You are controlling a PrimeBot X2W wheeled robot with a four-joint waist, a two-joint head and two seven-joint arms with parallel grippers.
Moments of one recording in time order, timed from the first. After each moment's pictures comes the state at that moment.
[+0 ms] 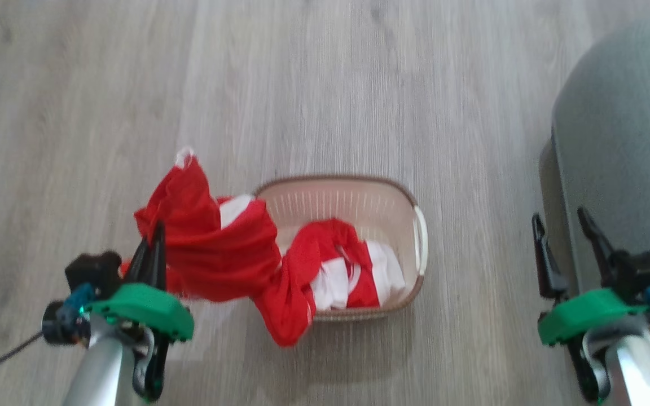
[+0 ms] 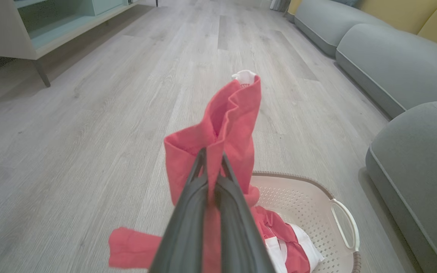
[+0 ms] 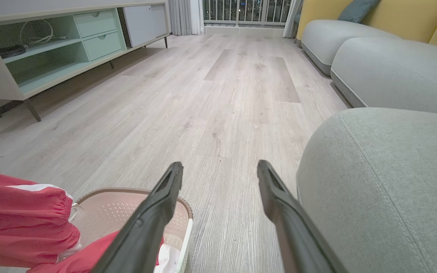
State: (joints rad) left arm -0.23 0.06 -0.05 0.44 -0.26 -0.06 -0.25; right arm -0.12 -0.13 -0.05 0.29 0.12 0.13 -0.26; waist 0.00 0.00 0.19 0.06
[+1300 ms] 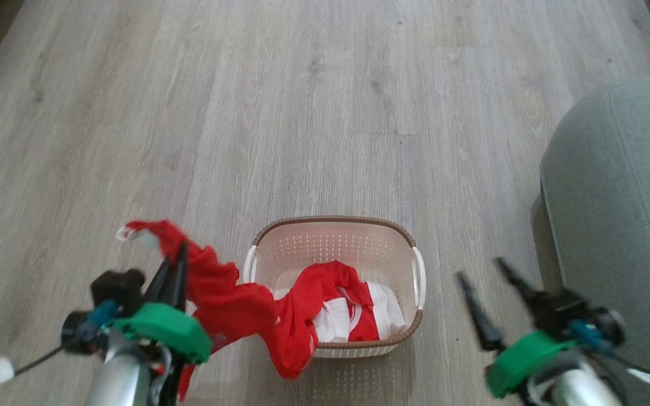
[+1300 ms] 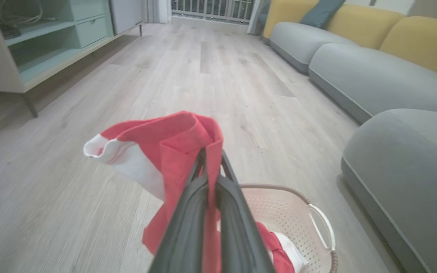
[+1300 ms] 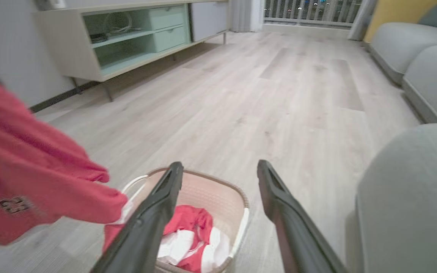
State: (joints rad) left arm -0.13 0.08 -0.09 0.39 -0.25 -0.06 -0.24; right arm -0.05 -0.17 0.15 0.34 0.18 0.13 -0.26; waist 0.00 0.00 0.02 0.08
